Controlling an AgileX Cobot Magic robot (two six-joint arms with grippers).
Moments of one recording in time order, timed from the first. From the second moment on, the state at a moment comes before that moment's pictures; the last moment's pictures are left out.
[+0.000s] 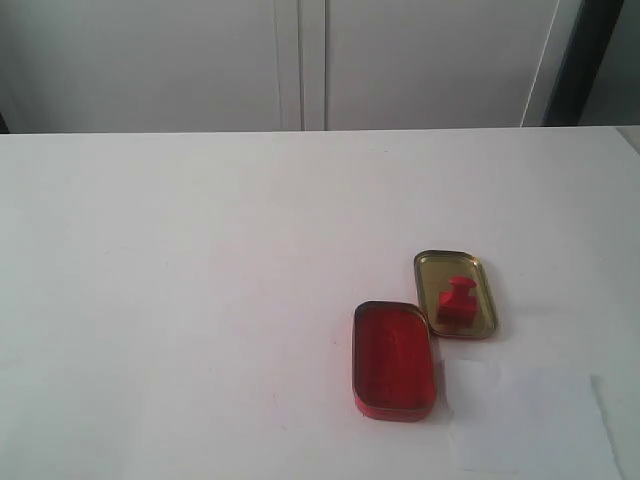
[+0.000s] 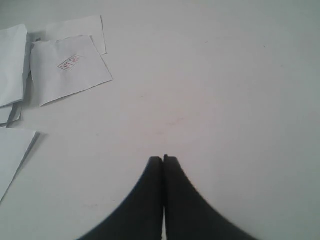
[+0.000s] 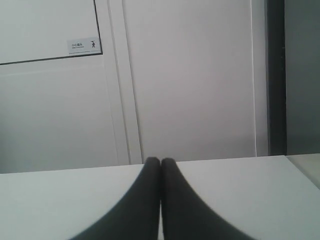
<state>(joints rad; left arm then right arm) 0.06 0.00 0.03 -0.10 0.47 0.16 0.11 0.00 0.00 0.09 -0.09 0.04</state>
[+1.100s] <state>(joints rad) 0.06 0.00 0.03 -0.10 0.47 0.16 0.11 0.42 -0.47 0.07 0.32 0.03</state>
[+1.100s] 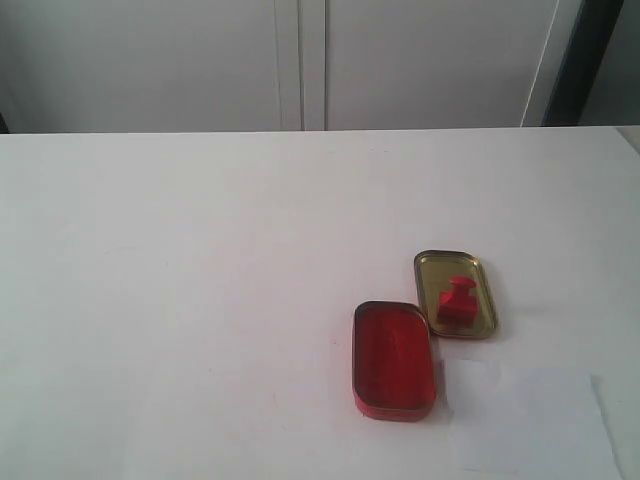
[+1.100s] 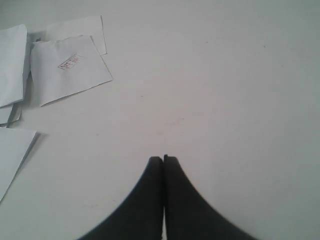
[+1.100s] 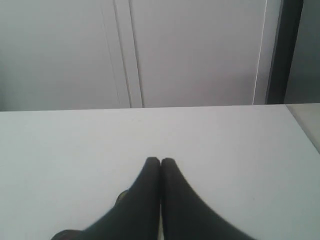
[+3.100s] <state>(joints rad) 0.06 0.00 0.03 -0.10 0.47 0.16 0.11 1.38 -0.96 0.07 0.70 -0.07</state>
